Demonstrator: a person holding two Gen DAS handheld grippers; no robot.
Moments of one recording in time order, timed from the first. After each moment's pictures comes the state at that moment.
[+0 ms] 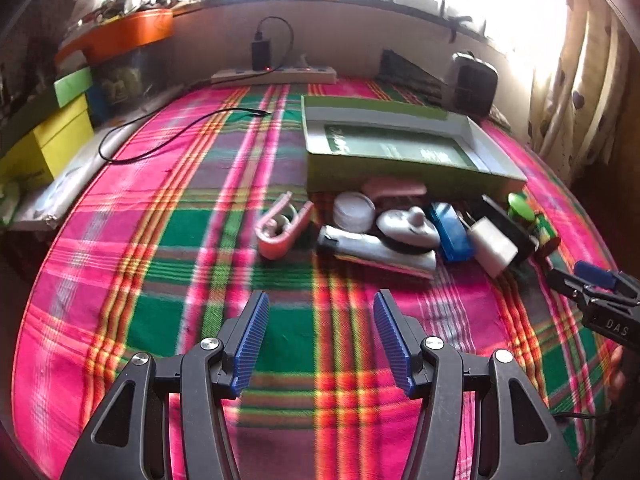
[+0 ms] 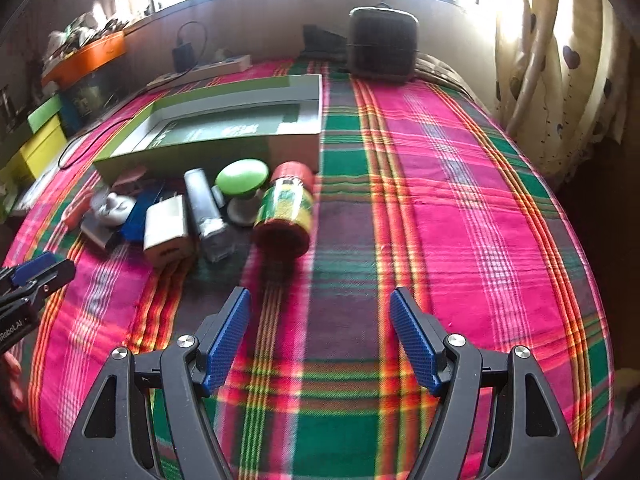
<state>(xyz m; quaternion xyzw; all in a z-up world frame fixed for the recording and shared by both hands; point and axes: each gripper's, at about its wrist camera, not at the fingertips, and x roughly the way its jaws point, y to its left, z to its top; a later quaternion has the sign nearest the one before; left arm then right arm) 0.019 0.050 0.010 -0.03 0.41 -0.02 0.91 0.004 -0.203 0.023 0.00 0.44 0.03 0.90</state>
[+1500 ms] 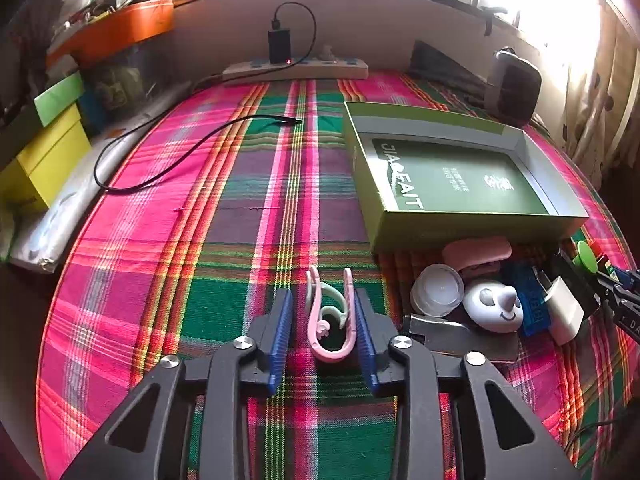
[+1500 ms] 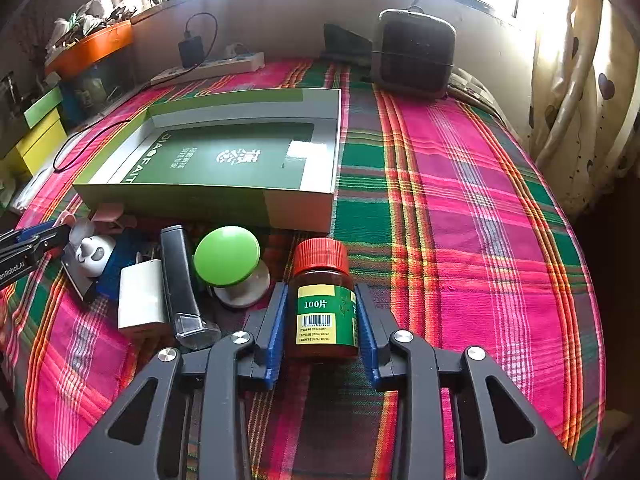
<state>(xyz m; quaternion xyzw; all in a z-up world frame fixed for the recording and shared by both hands) 0.091 0.076 0.006 -0.01 0.43 0.00 0.90 0.061 -0.197 0.024 -0.04 0.45 0.06 0.89</state>
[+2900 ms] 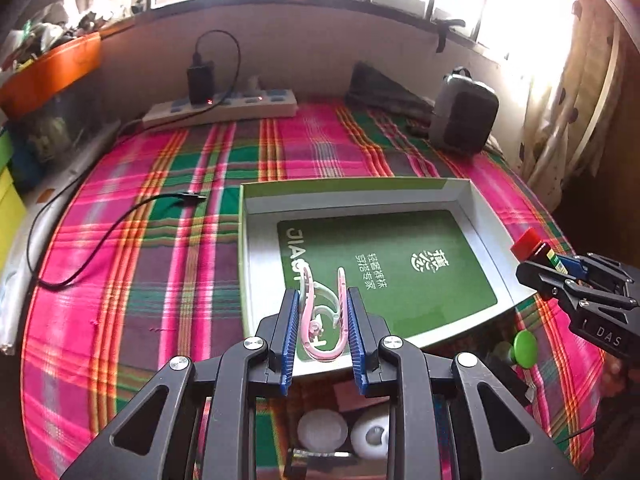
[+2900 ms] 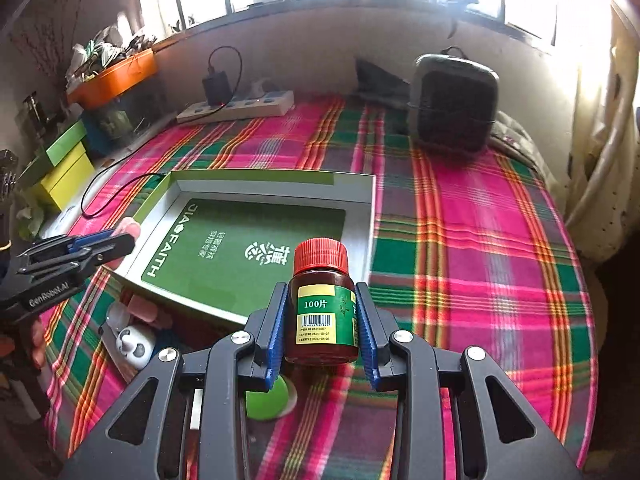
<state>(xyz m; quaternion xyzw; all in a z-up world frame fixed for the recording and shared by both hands) 0.162 0.023 0.041 -0.02 0.42 -0.09 0.90 0.124 -0.185 0.067 -0.02 0.43 0.13 0.89</state>
